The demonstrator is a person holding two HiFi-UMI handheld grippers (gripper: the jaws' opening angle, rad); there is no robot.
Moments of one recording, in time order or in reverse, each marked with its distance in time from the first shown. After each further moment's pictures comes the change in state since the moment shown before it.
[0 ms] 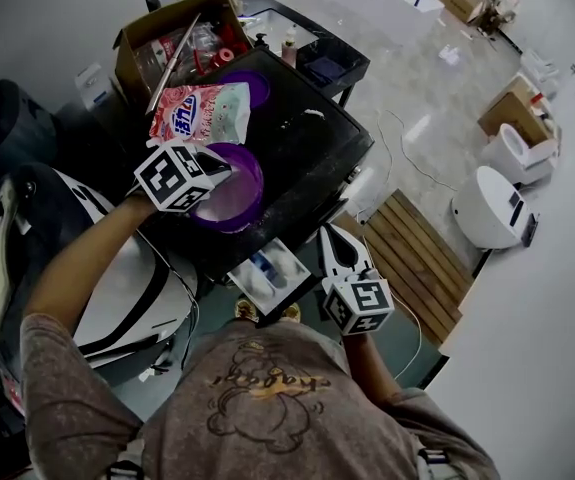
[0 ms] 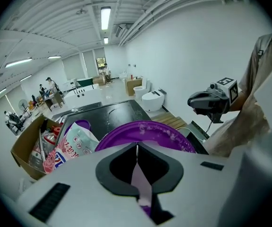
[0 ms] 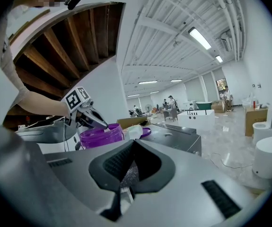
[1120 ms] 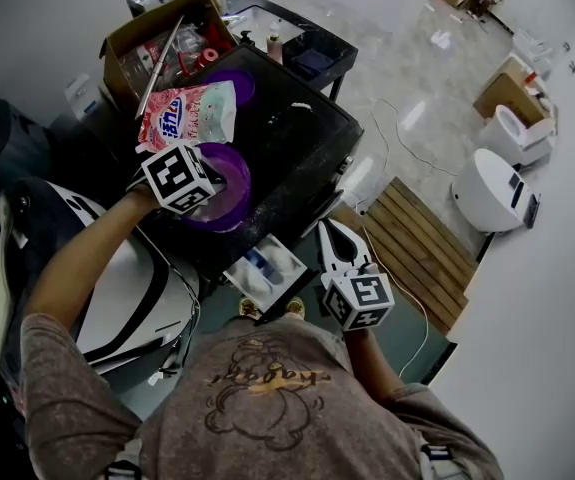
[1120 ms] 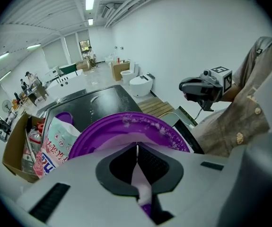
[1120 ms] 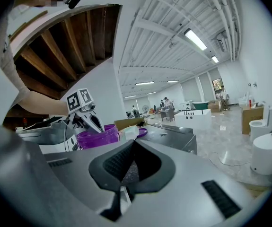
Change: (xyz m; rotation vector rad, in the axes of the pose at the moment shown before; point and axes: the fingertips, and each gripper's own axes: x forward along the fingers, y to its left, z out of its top) left arm 0.026 -0.029 -0.012 0.083 0.206 -0.140; right arm -0.010 -0.013 0.001 0.040 -0.025 -0.033
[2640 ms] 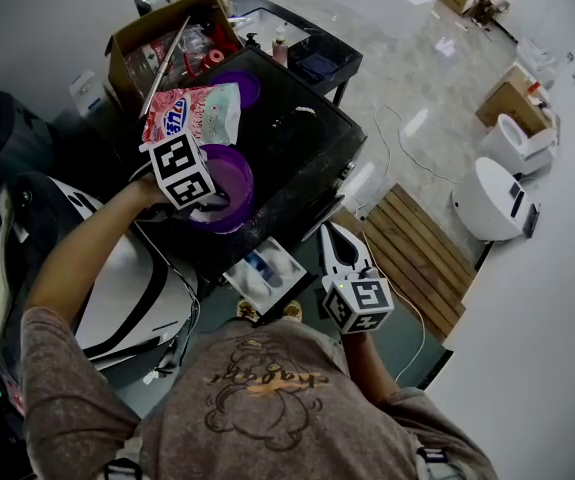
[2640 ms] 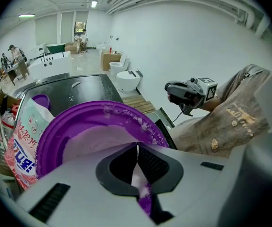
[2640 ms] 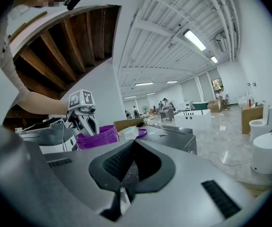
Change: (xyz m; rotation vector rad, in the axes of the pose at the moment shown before) left arm 0.005 -0.035 -0.011 -0.098 0.065 -0.299; right arm 0.002 -0.003 0.002 0.009 -0.007 -0.005
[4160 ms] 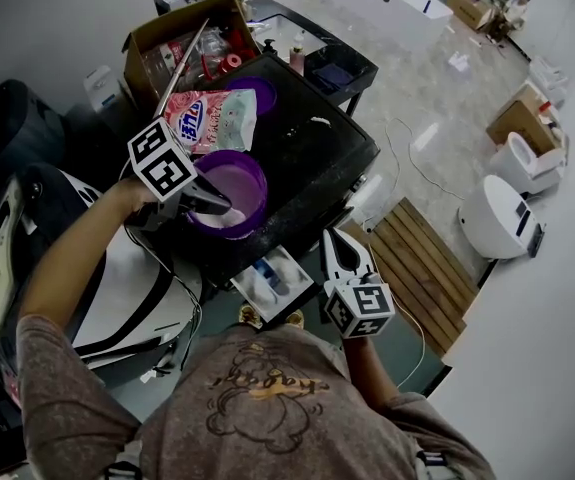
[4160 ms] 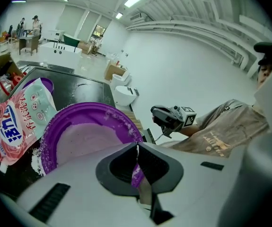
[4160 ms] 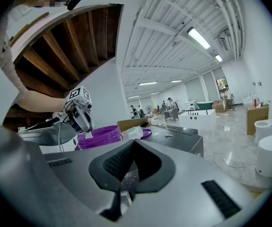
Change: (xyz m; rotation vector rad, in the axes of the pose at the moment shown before) left arm -0.047 -0.014 0.000 -0.219 -0.232 -0.182; right arm 0.017 0.012 0.000 -0.017 0.014 0.049
